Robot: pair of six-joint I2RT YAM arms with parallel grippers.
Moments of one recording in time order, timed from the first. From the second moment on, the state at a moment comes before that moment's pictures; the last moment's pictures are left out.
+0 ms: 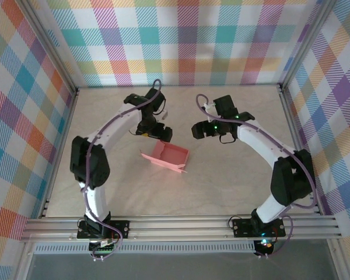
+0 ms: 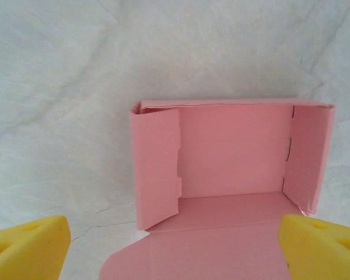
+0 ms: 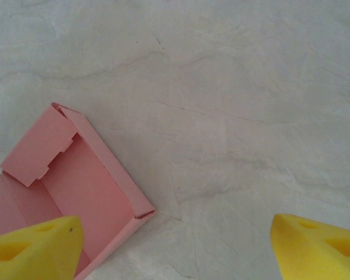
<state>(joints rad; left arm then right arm) -0.48 1.86 1.71 -1.17 0.06 -0.16 0.44 1.63 1.29 -0.59 -0.27 0.09</state>
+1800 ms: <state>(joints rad) -0.44 1.33 0.82 -0.42 -0.06 -0.60 0.41 1.47 0.89 -0.40 -0.04 0.45</state>
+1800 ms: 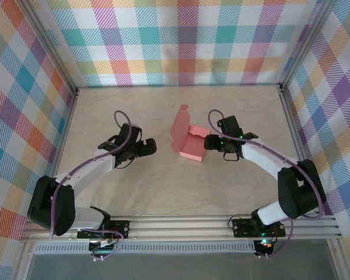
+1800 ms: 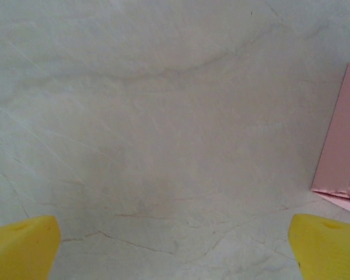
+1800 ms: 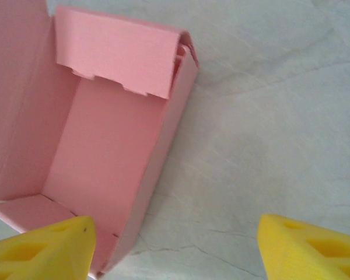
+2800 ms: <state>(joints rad) -0.44 1.34 0.74 -0.28 -0.01 -0.76 0.70 1.69 0.98 -0.13 -0.17 0.51</state>
